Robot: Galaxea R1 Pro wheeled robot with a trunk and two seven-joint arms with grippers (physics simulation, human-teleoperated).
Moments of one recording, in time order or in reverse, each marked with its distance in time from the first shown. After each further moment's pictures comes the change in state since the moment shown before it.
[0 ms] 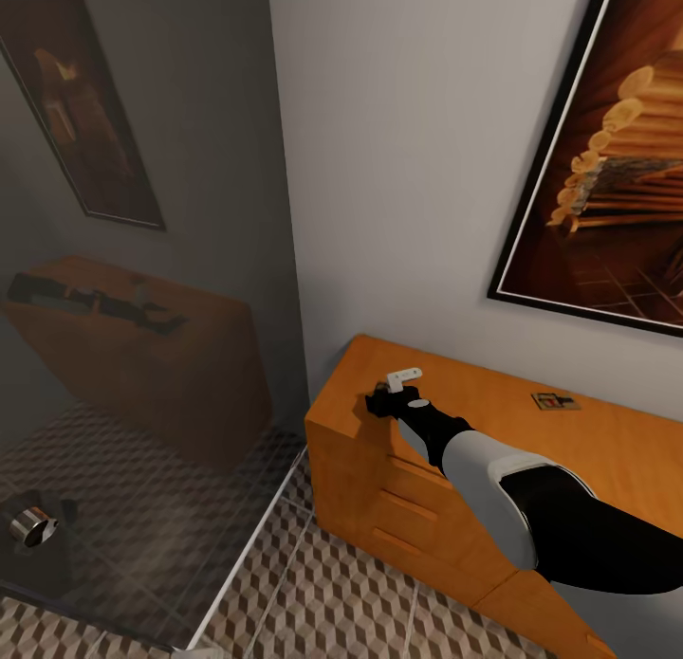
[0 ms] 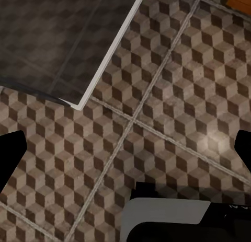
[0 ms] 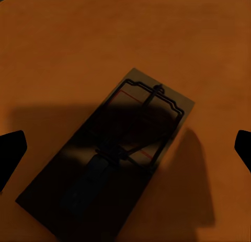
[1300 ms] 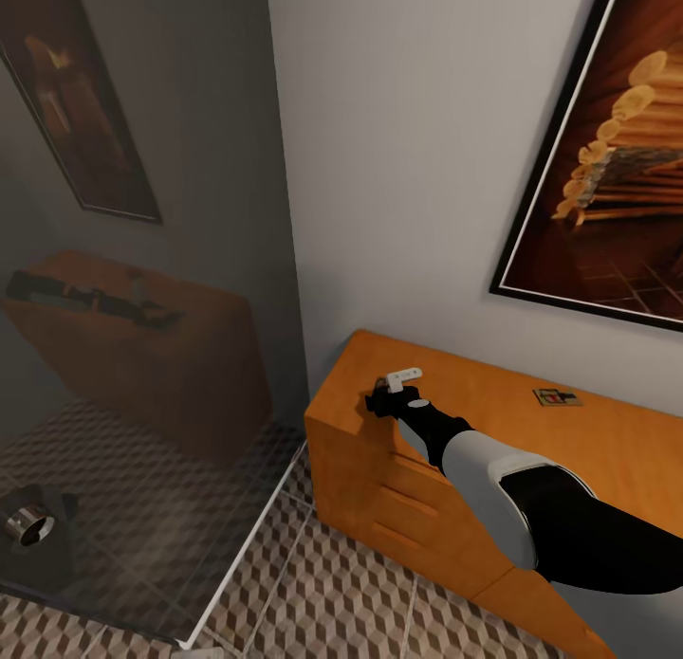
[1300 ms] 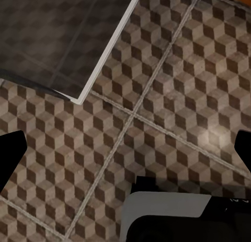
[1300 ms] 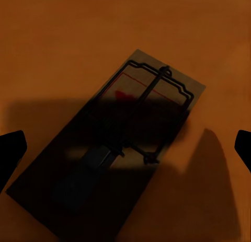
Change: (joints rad) left arm 0.000 0.000 0.000 0.000 0.000 0.000 0.000; right arm 0.000 0.000 0.001 0.000 -0.001 0.000 0.000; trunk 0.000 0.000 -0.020
